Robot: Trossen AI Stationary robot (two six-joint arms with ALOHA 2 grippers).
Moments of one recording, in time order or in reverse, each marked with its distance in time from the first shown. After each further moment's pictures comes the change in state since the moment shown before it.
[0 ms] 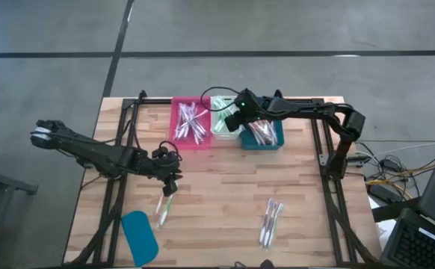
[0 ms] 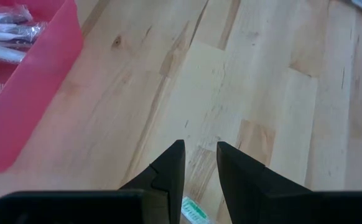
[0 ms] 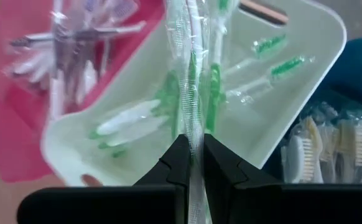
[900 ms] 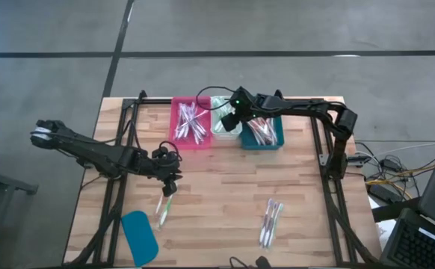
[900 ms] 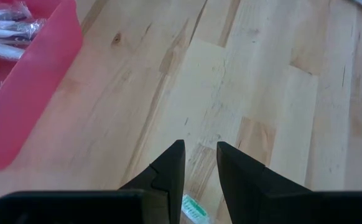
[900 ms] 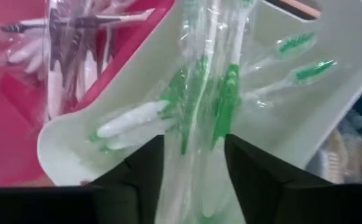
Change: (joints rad) left arm 0.000 0.000 0.000 -0.007 0.005 -0.002; right arm -0.012 0.089 0.099 -0.060 -0.052 -0.024
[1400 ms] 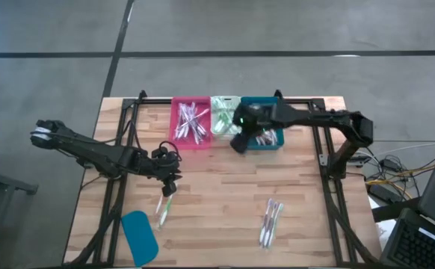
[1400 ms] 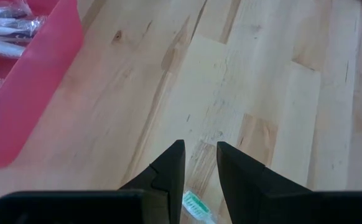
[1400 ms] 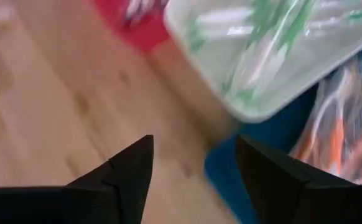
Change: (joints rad) left arm 0.000 0.000 0.000 -0.011 0.001 0.005; right arm 0.217 -0.183 0.089 -0.438 0.034 -0.088
